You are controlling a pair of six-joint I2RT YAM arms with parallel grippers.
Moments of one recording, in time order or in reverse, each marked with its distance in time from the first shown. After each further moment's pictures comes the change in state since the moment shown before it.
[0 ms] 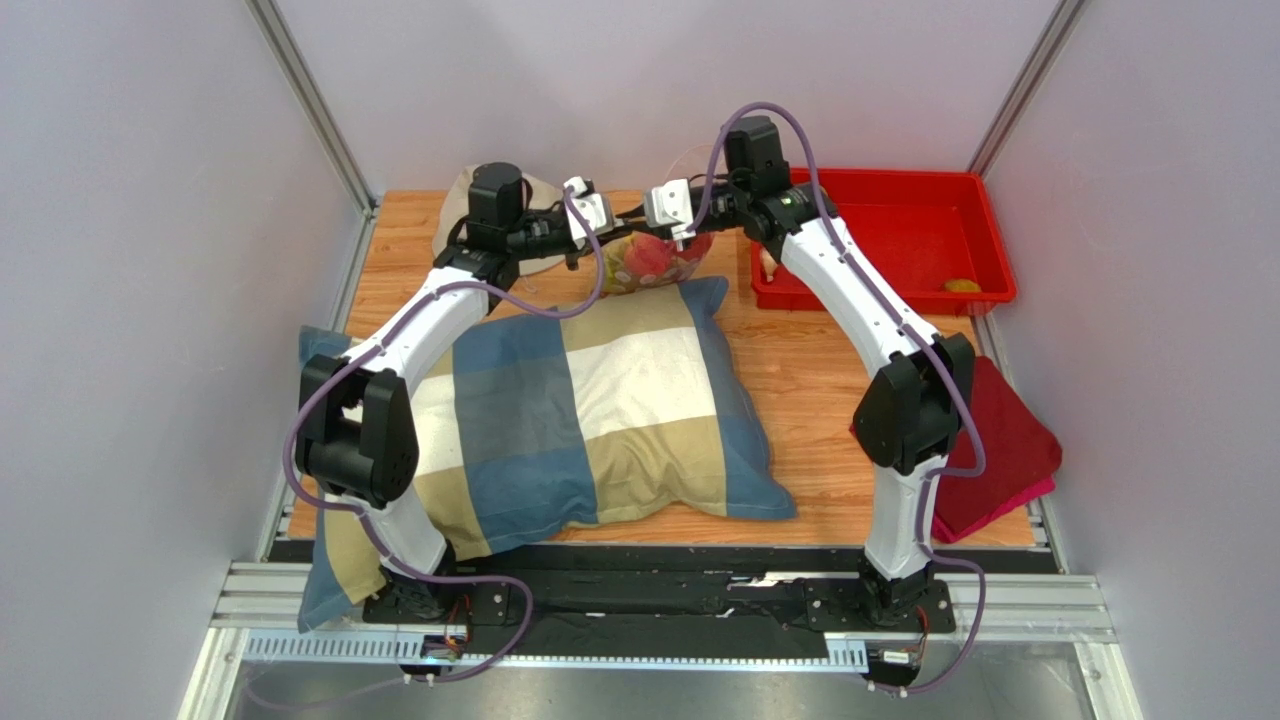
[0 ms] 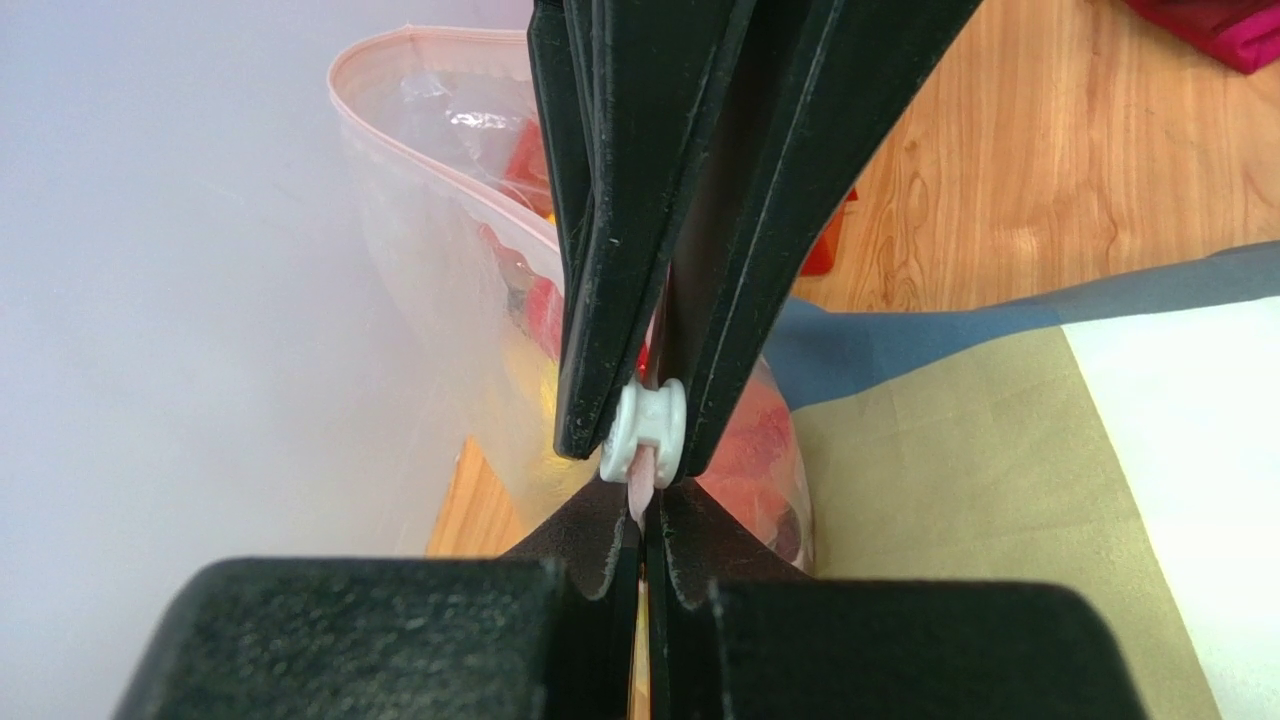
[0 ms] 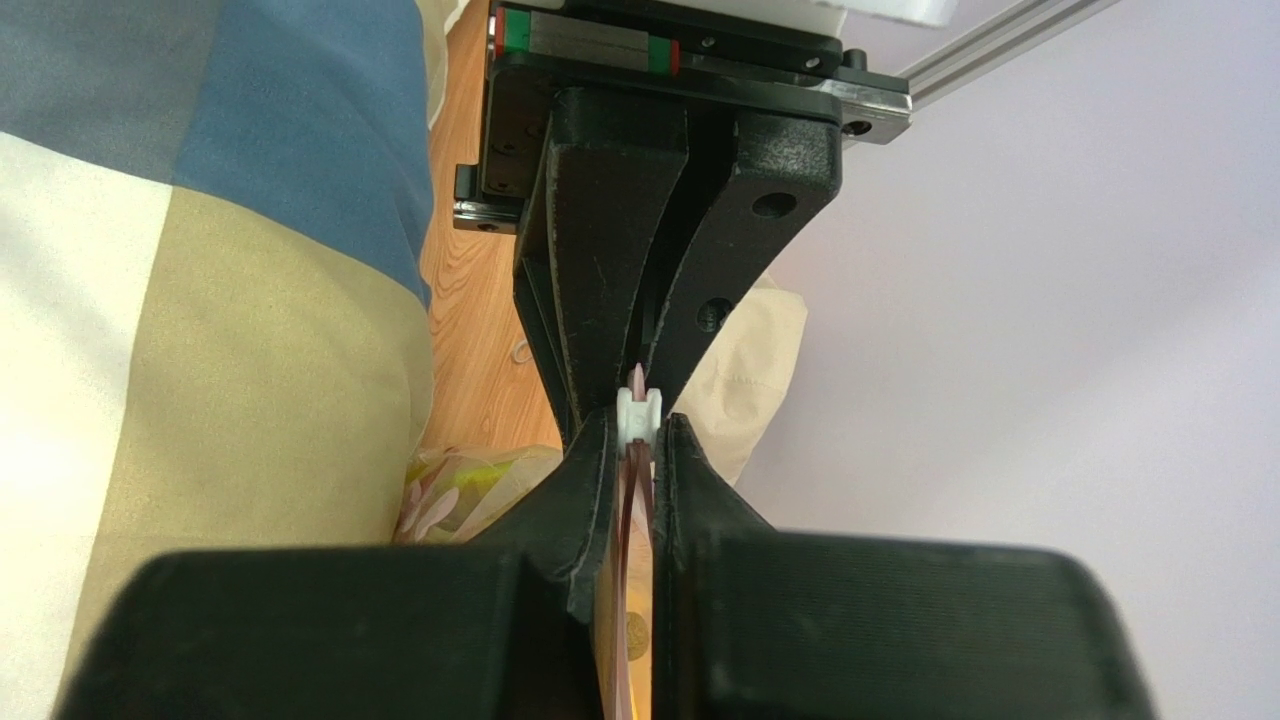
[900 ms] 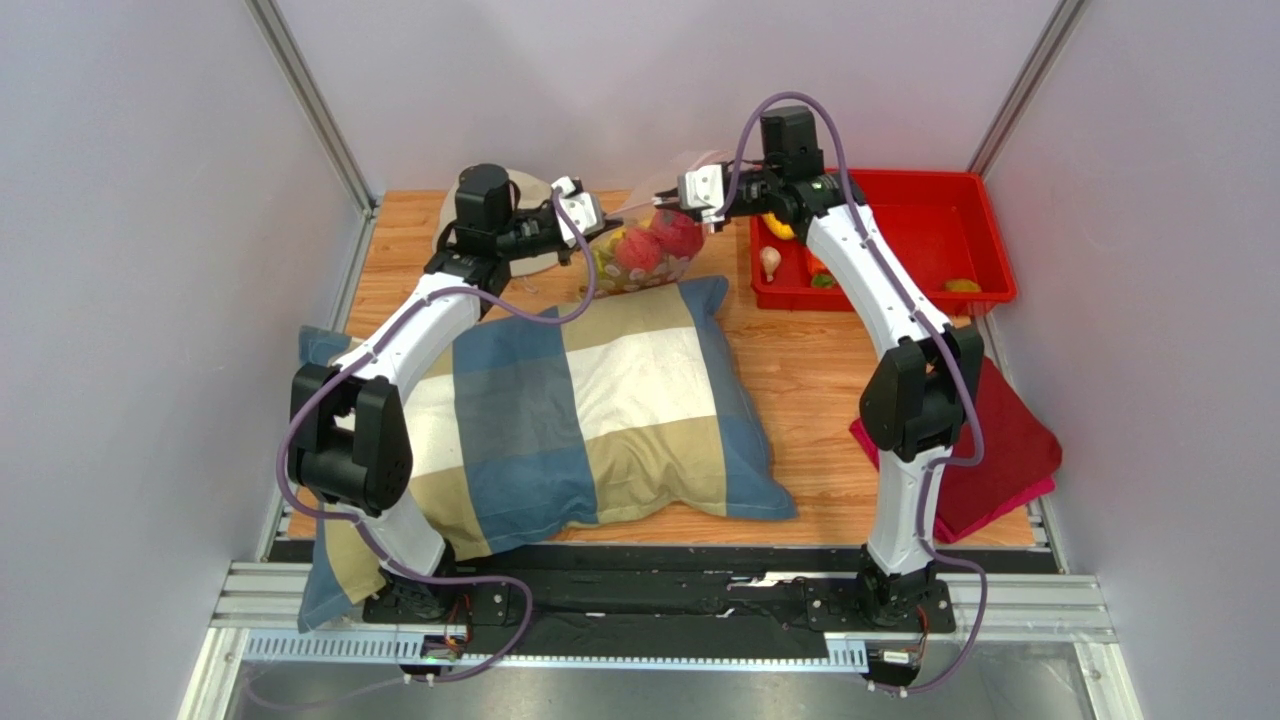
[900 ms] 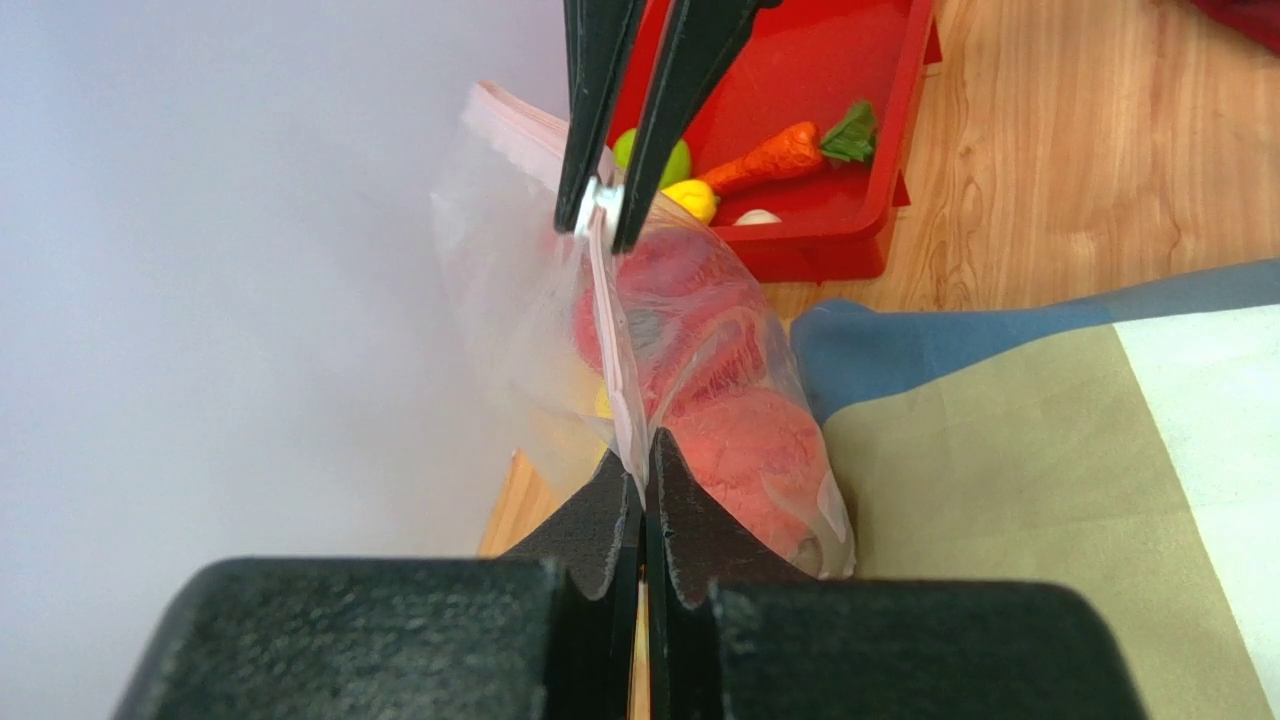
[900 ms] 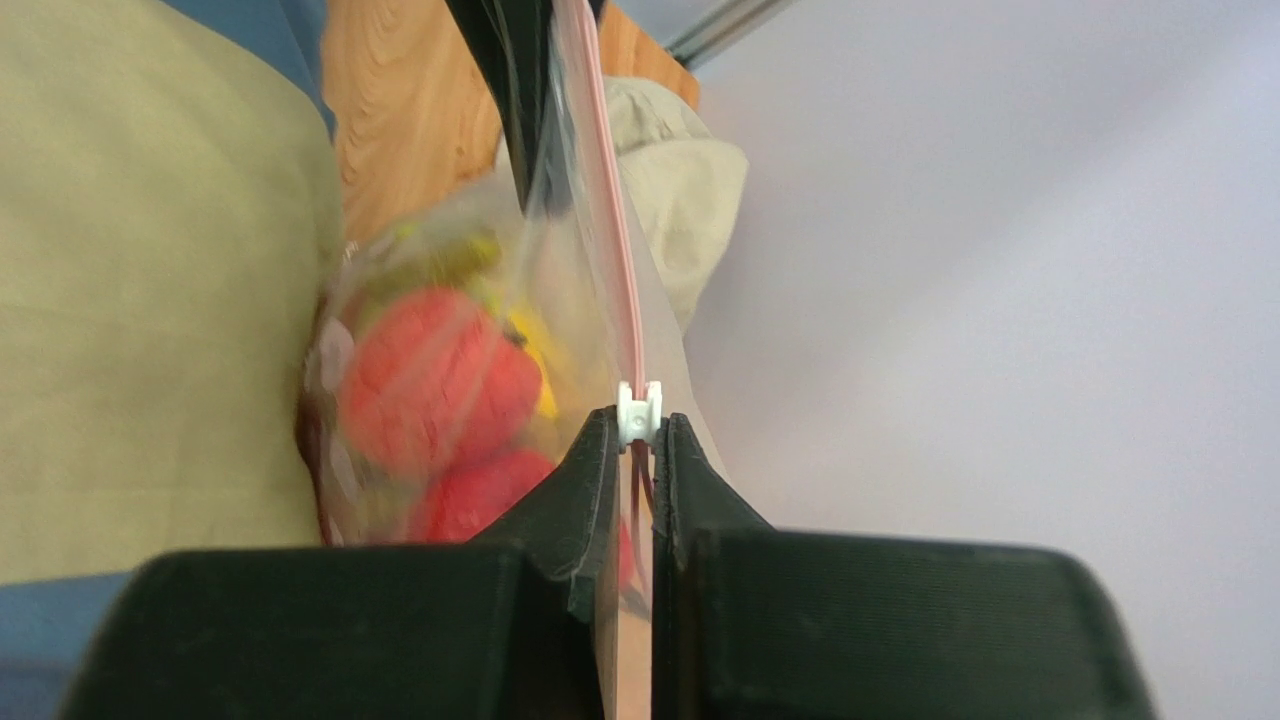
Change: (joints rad) left arm 0.027 -0.039 -0.047 0.084 -0.019 -0.012; right arm -0.116 0.041 0.040 -0.047 0.015 -0.088
